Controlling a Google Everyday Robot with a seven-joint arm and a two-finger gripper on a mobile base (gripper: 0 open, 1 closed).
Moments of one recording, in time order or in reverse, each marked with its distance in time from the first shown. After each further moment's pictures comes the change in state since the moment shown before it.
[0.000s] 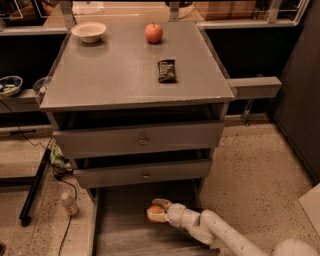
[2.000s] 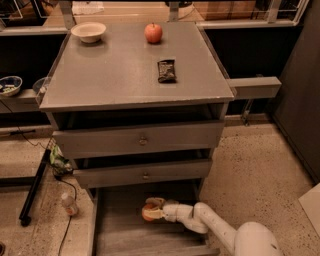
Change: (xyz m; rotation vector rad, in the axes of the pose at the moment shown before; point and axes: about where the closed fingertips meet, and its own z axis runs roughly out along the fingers) arm 0.029 -0.016 0.040 -0.173 -0.027 0.088
